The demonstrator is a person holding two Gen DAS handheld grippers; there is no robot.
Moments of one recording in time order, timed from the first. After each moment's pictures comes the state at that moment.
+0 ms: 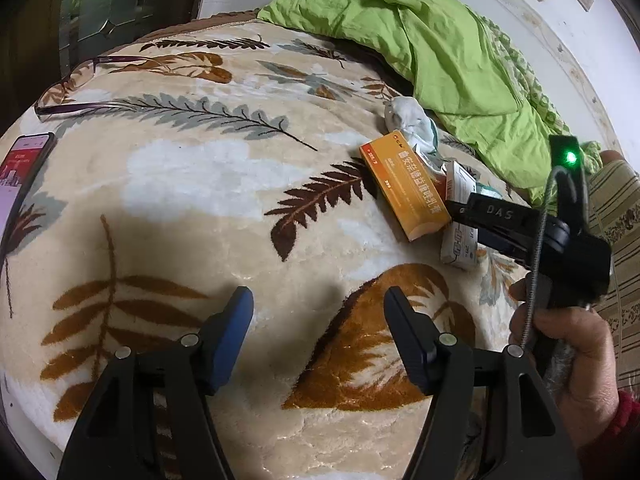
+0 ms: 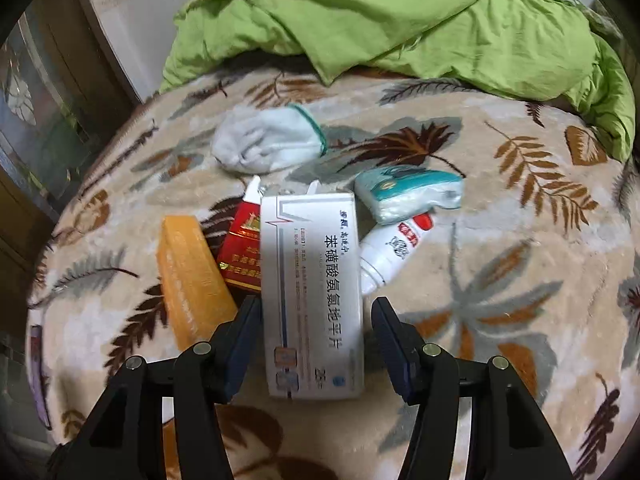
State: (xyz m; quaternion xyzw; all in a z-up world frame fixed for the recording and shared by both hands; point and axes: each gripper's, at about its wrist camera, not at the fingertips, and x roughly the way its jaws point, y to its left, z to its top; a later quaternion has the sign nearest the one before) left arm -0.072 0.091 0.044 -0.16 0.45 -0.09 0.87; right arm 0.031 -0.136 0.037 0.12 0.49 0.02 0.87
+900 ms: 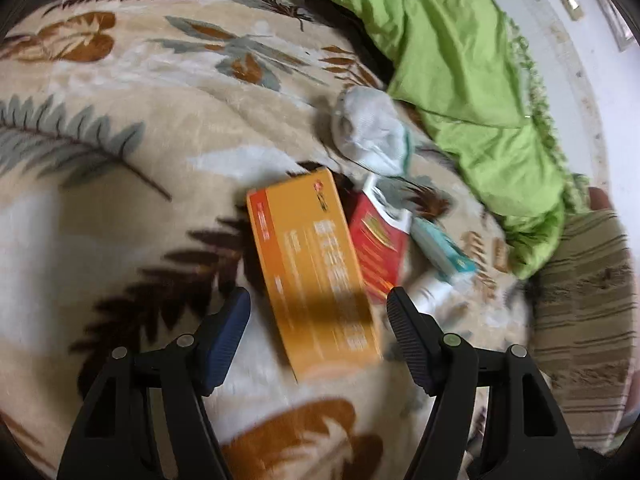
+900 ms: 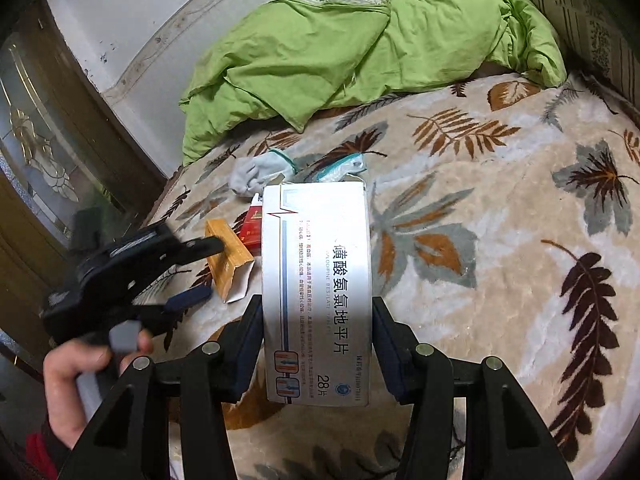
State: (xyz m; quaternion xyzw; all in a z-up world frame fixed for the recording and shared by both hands) left arm 0.065 0.022 0.027 -0.24 0.51 -0.14 0.81; right arm -0.111 -0.192 0.064 0.26 0.37 0.03 0.89
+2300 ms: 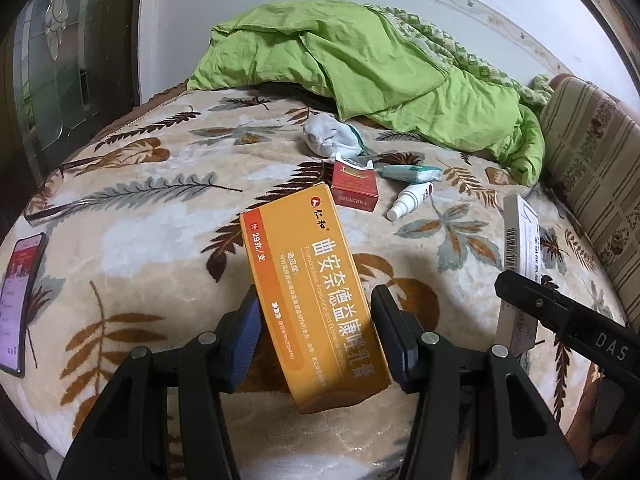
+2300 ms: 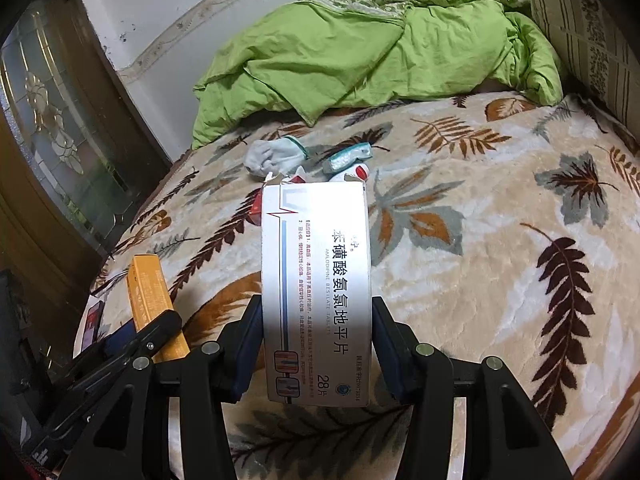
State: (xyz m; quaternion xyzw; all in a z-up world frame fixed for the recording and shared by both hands) left arm -0.113 0.035 0.067 -0.02 0.36 -0.15 0.92; right arm -0.152 -0.169 0.069 0.21 0.37 0.03 0.90
